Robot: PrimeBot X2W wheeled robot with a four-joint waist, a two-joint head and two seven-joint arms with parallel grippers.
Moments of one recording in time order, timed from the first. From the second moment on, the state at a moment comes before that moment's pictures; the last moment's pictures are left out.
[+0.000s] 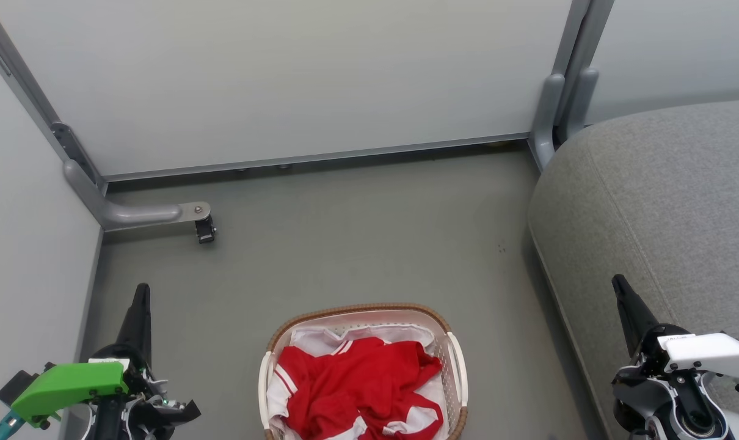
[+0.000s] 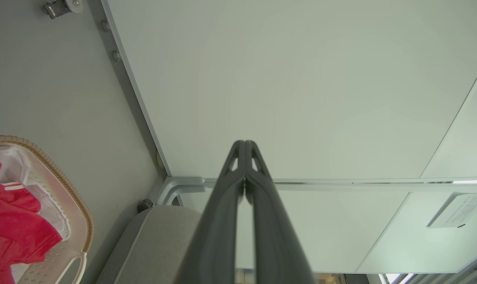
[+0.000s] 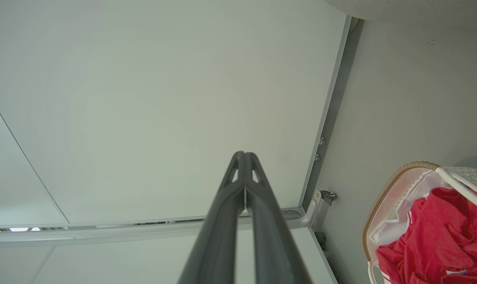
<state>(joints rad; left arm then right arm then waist) -0.10 0.05 0.11 0.25 -1.61 -0.13 0.11 -0.11 -0.05 -0.11 0.25 1.61 0.13 0.12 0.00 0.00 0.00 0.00</state>
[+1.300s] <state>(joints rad) -0.10 0.05 0.11 0.25 -1.61 -0.13 0.11 -0.11 -0.05 -0.11 0.25 1.61 0.13 0.12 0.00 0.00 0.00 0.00</state>
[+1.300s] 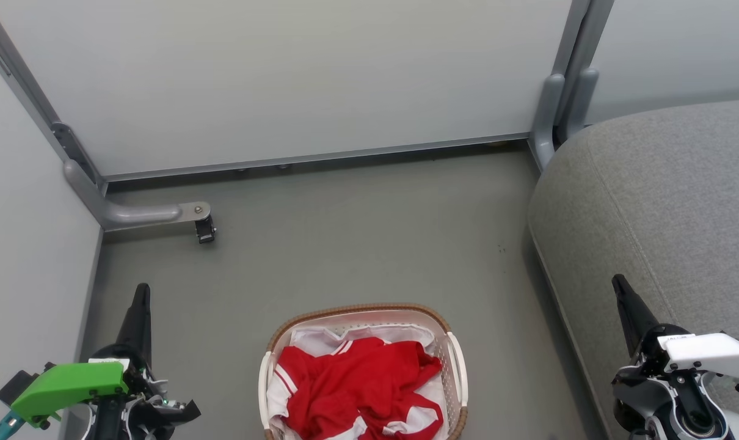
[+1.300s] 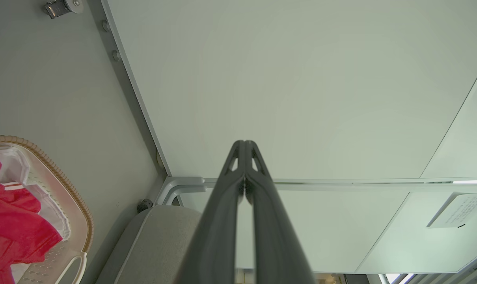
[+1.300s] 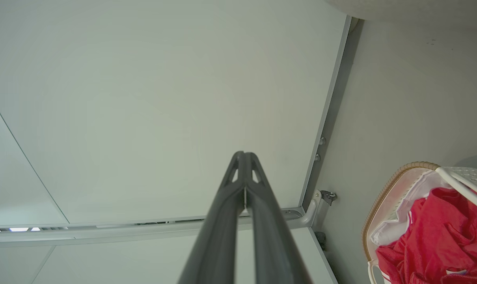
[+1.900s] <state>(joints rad) -0.10 0.05 0.11 0.25 -1.61 -0.13 0.11 -0.11 -0.05 -0.11 0.25 1.61 0.13 0.12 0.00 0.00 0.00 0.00</state>
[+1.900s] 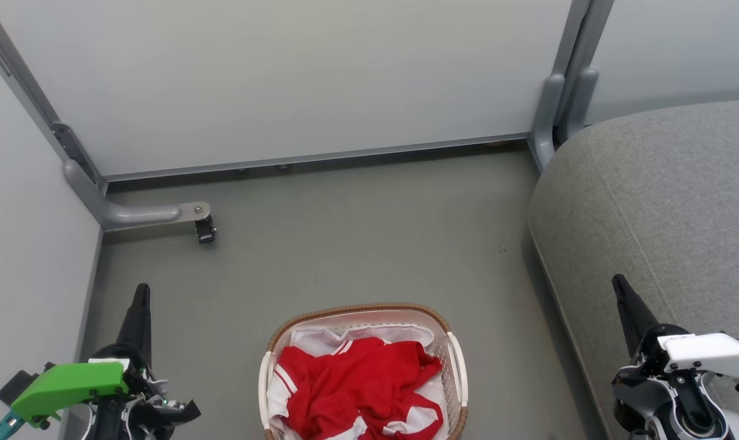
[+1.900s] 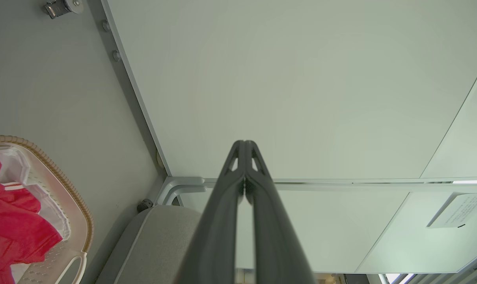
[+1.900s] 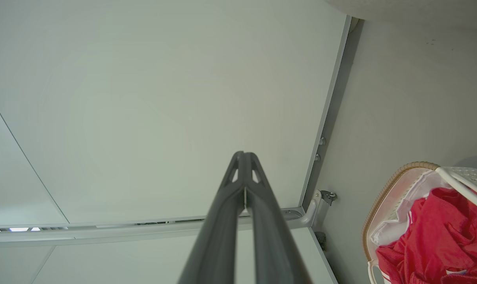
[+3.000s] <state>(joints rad) -0.10 0.05 0.11 0.25 -1.61 -0.13 0.11 -0.11 -0.05 -0.11 0.25 1.61 0.13 0.12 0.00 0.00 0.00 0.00</state>
